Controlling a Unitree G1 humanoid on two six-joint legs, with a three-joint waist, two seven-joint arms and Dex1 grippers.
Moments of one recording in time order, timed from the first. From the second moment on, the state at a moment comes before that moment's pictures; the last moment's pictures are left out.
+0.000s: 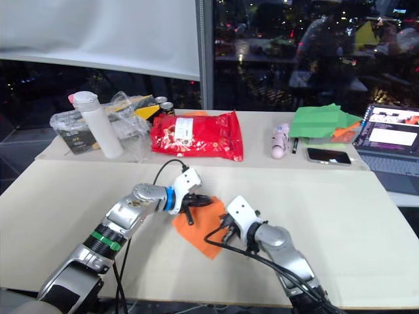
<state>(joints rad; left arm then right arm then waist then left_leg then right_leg) -0.70 0.40 -0.42 0.22 -0.17 0.44 -0.90 -0.20 -0.35 0.26 -0.22 0.00 0.51 0.56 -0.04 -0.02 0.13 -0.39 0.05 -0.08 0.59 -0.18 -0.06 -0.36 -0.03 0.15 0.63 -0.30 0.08</state>
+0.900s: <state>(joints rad) -0.60 0.46 -0.49 0.32 0.28 -0.22 -0.76 -0.25 -0.29 0.23 -0.17 0.04 0.53 0.52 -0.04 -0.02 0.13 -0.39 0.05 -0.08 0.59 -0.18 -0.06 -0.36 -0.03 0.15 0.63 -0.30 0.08</state>
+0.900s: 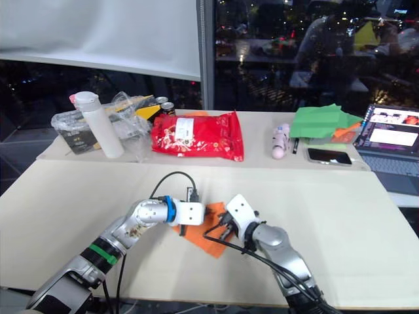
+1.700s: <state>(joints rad) -0.53 0.45 -0.40 0.19 0.15 0.02 -0.92 -0.36 -0.23 0.23 0.03 0.03 0.44 0.53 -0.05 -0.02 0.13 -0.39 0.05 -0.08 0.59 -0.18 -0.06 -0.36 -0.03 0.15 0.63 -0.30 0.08</state>
